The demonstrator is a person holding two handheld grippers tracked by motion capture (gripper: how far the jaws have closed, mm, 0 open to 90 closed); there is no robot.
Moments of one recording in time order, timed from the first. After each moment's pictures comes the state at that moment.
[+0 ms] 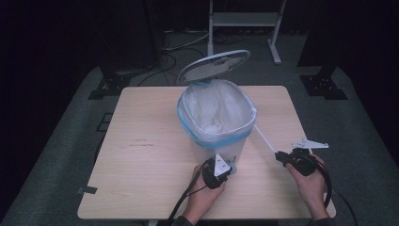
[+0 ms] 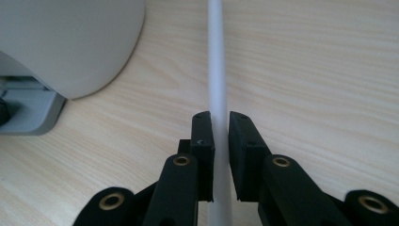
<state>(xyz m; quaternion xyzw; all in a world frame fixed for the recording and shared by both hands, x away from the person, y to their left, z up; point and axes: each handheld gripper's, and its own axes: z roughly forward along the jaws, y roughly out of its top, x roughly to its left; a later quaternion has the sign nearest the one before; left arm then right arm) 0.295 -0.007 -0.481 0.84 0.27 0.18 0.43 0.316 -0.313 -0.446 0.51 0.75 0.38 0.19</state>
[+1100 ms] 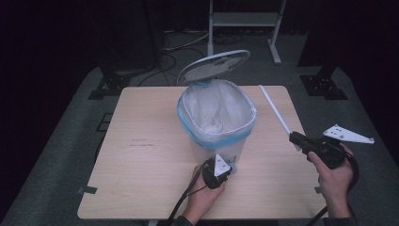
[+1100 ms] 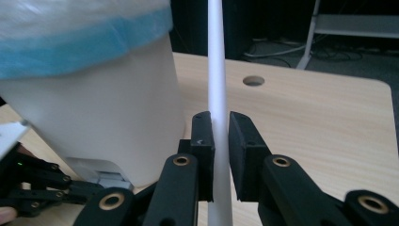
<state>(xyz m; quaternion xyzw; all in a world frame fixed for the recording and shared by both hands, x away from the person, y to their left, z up) 0.295 -0.006 -0.481 0.85 0.26 0.18 0.43 0.288 -0.335 -0.355 0.44 0.69 0.52 0.23</state>
